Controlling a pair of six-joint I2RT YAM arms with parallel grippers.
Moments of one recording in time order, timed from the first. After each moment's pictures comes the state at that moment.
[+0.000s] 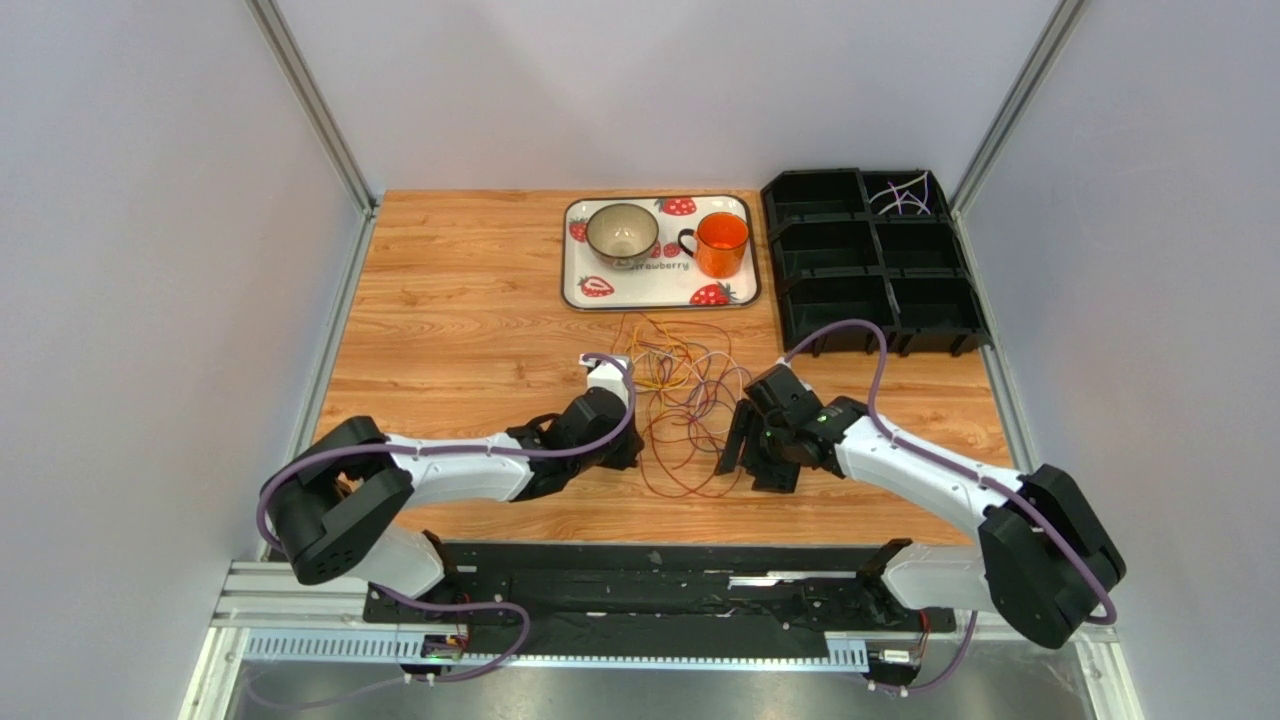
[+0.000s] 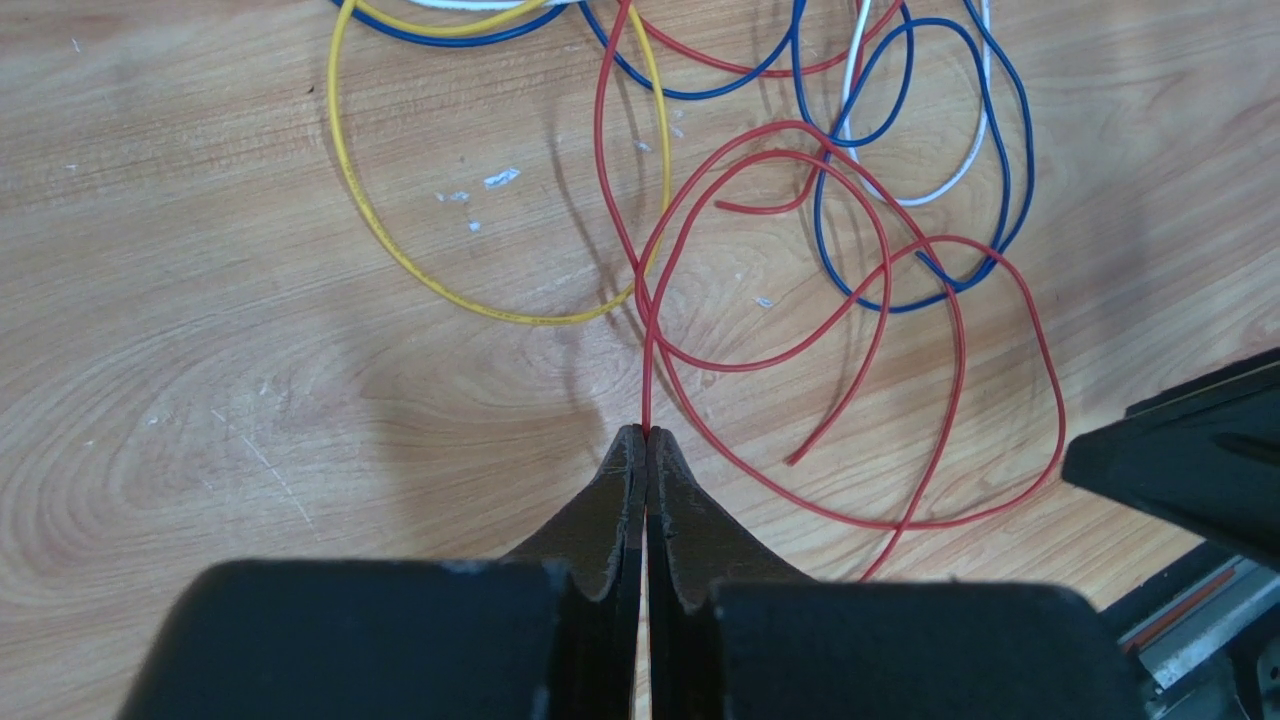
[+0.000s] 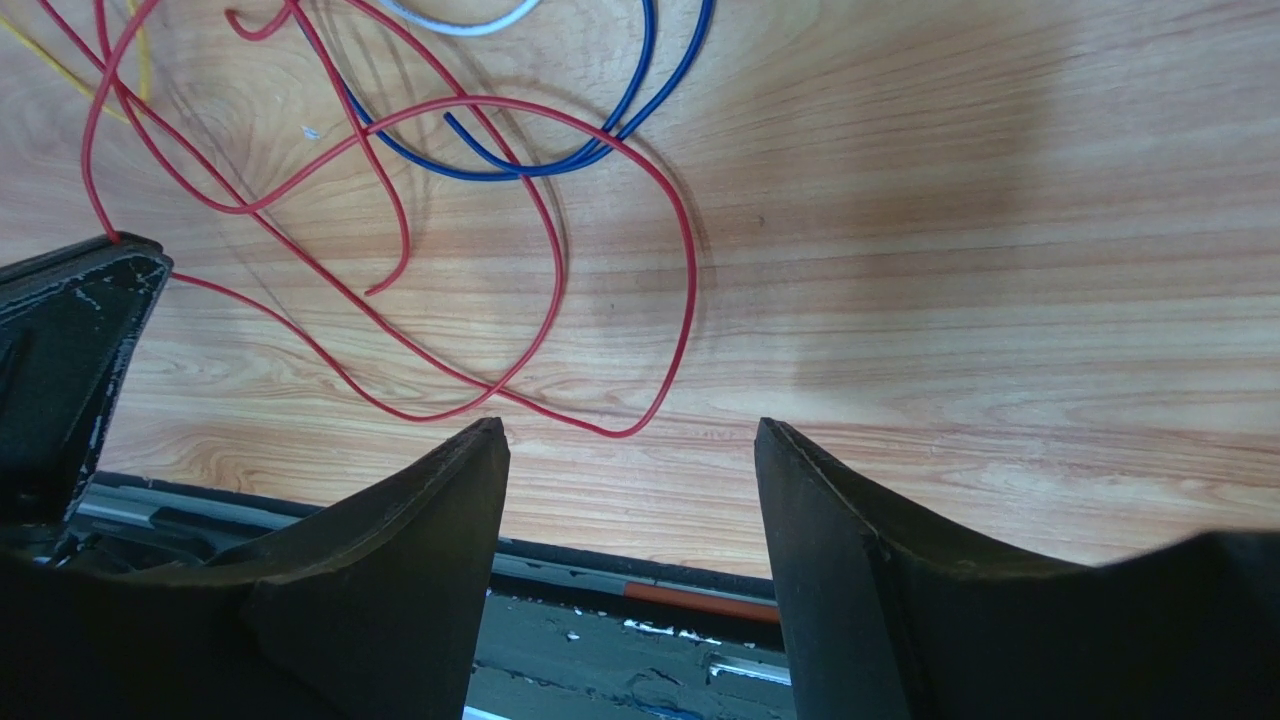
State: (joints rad) left arm -0.93 1.45 0.57 0.20 -0.20 -0.66; right arm 0.67 1.24 0.66 -0.54 -0.04 0.97
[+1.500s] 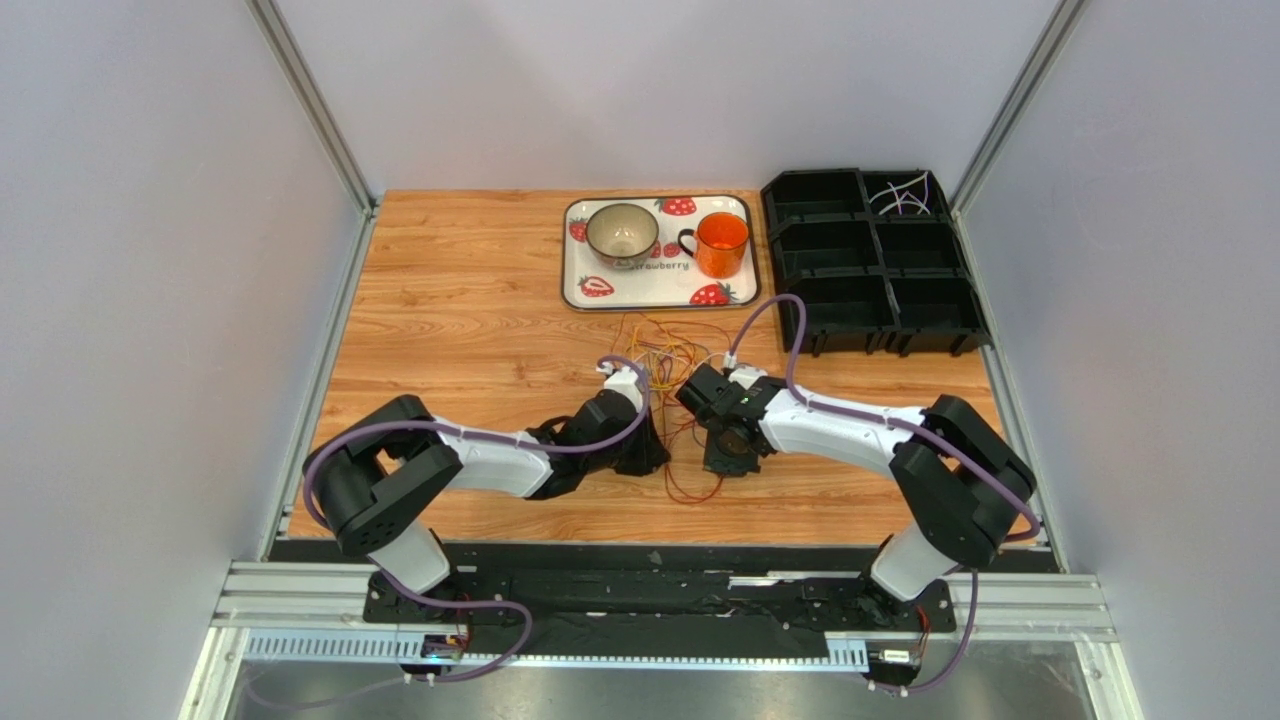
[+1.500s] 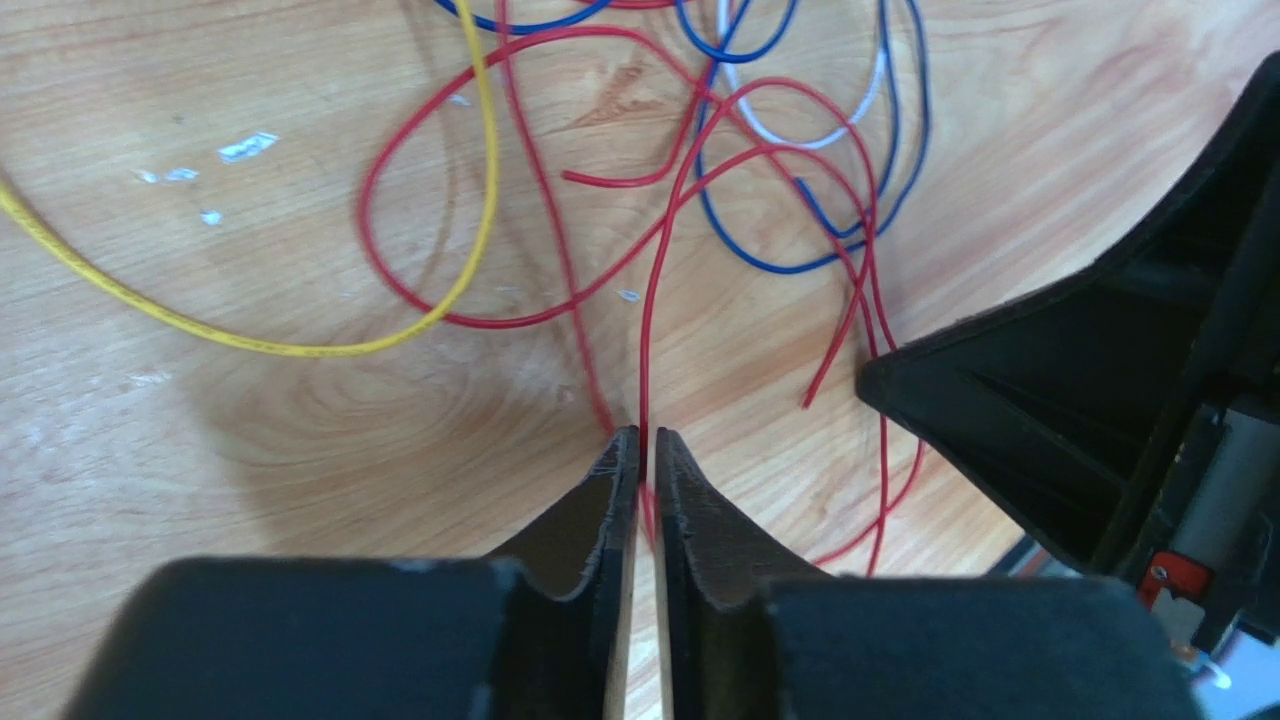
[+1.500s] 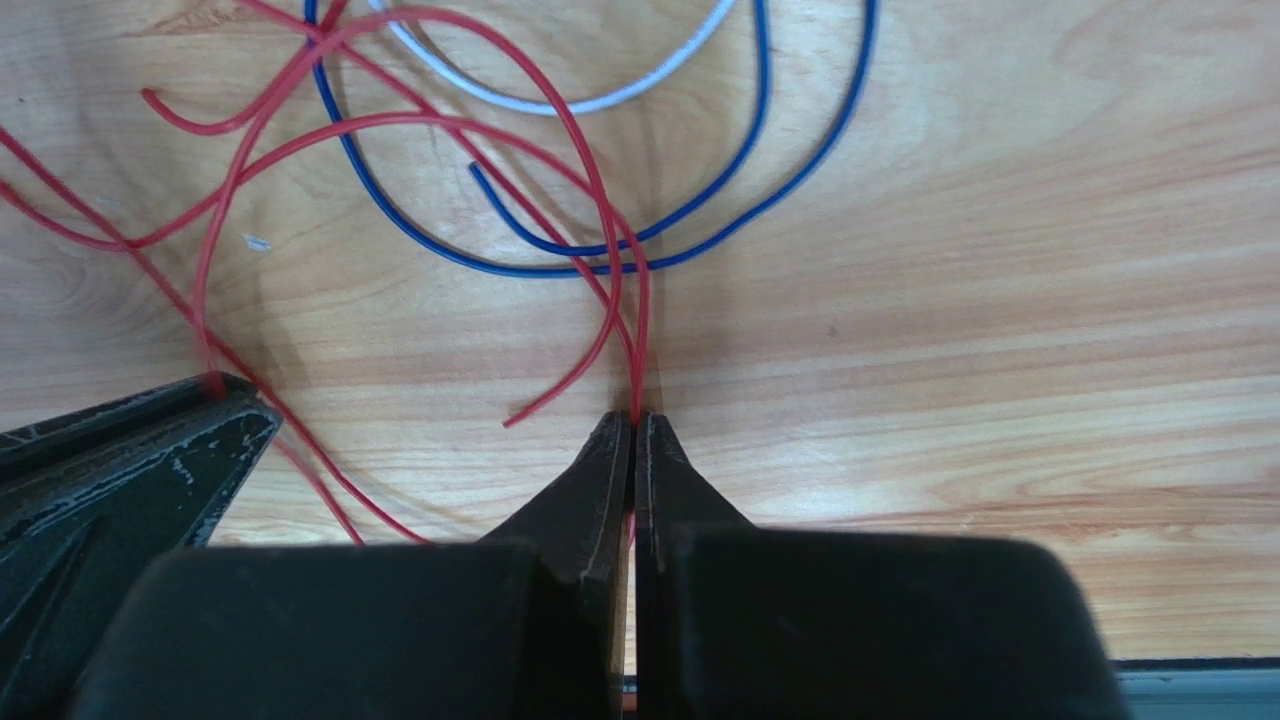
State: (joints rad) left arm -0.93 1.61 0.57 0.39 -0.03 -0.77; right arm 0.84 1.59 0.89 -0.64 0.22 0.98
